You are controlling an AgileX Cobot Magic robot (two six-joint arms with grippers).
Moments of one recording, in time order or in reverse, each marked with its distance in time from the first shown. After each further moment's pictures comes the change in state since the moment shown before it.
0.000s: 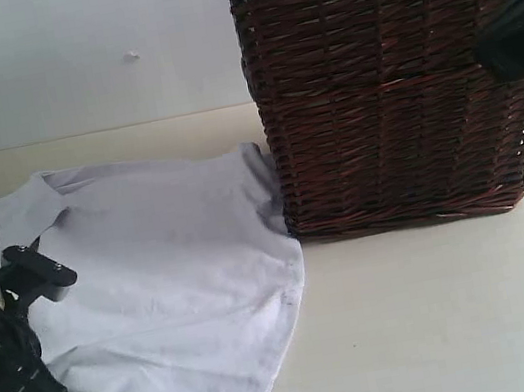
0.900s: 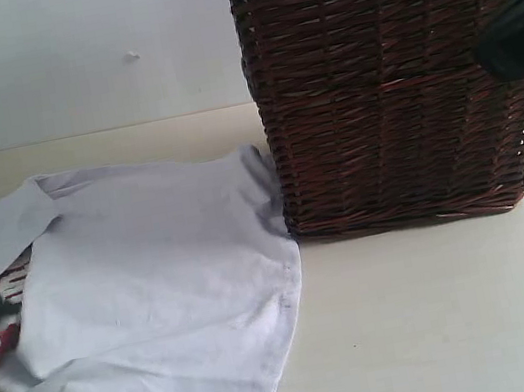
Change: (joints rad) left arm 0.097 -0.010 -0.044 0.079 0.282 0.067; right arm 0.000 0.000 0.000 0.000 0.000 -0.008
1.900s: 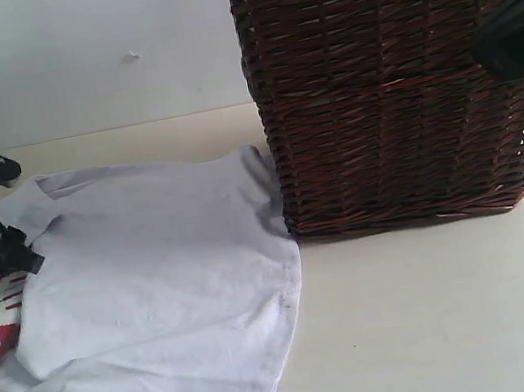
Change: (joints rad) left arm 0.192 0.204 -0.231 0.051 -0.812 0.018; right arm 0.000 0.000 0.000 0.000 -0.002 -0.004
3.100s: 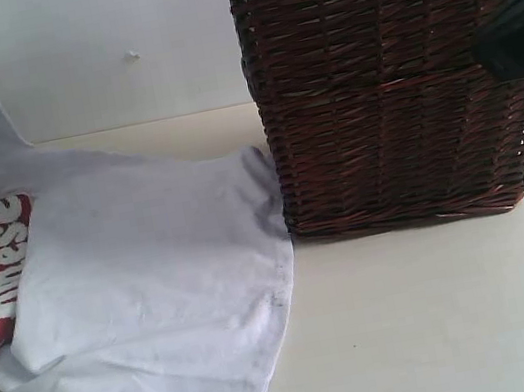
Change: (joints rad) left arm 0.133 0.127 -0.530 0.375 -0.207 -0.172; right arm 0.000 0.000 0.000 0.000 0.000 0.015
